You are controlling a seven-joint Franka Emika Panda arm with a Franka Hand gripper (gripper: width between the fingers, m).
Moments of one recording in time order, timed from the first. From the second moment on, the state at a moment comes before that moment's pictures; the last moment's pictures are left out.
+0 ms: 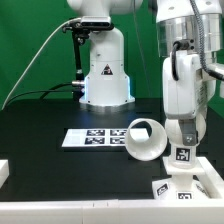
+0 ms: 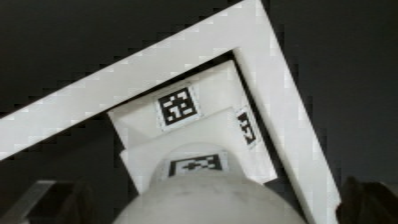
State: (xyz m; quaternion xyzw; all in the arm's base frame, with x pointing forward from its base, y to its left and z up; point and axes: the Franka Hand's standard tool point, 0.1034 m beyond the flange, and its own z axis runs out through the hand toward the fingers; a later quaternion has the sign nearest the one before) arm 0.626 0.104 0.110 -0.53 0.84 0.00 0.08
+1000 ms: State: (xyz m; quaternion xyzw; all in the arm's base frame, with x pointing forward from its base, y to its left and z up) arm 0.631 0.107 0.160 -0.64 0.76 0.01 0.10
